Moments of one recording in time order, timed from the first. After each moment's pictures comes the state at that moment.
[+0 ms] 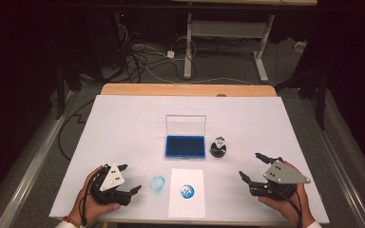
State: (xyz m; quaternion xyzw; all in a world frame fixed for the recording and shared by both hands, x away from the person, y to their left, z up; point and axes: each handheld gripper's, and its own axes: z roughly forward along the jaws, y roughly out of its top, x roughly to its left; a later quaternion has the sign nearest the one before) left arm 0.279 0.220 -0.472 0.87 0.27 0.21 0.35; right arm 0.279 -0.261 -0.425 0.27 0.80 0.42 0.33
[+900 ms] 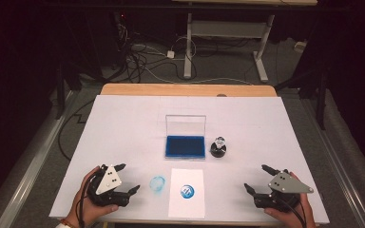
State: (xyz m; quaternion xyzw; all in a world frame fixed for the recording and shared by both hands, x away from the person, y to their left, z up) left arm 0.270 0.223 -0.465 0.86 0.27 0.22 0.37; right arm 0.266 -0.278 -0.456 0.31 0.81 0.40 0.30
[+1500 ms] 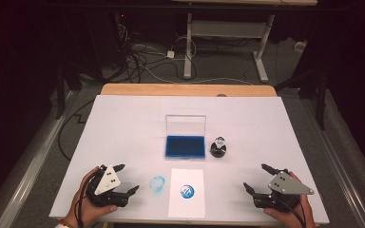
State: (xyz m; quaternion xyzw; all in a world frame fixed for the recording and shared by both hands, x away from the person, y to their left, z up) left arm 0.270 0.225 -0.465 0.86 0.27 0.22 0.37; right arm 0.263 -0.276 -0.452 0.30 0.80 0.41 0.31
